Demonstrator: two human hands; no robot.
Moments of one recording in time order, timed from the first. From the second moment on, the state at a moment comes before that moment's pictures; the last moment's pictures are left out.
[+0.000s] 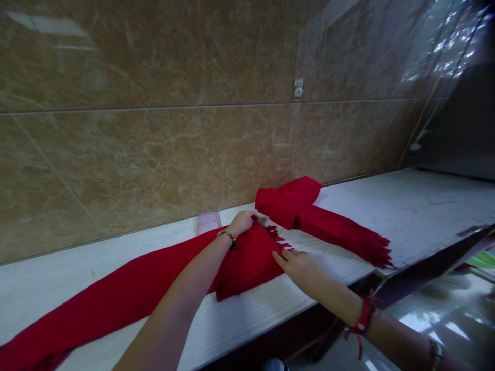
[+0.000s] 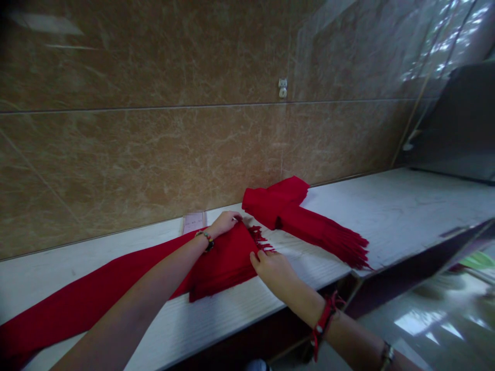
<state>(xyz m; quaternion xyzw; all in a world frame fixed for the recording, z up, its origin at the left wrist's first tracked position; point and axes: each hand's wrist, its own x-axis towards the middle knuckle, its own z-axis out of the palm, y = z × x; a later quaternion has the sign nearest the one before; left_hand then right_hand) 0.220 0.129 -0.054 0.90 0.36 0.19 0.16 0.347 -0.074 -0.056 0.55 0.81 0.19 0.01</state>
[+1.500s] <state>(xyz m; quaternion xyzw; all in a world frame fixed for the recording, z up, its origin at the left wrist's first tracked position) -0.009 -0.059 -0.057 0.92 0.39 -0.04 -0.10 0.316 -0.067 -0.063 0.34 0.92 0.19 -0.12</state>
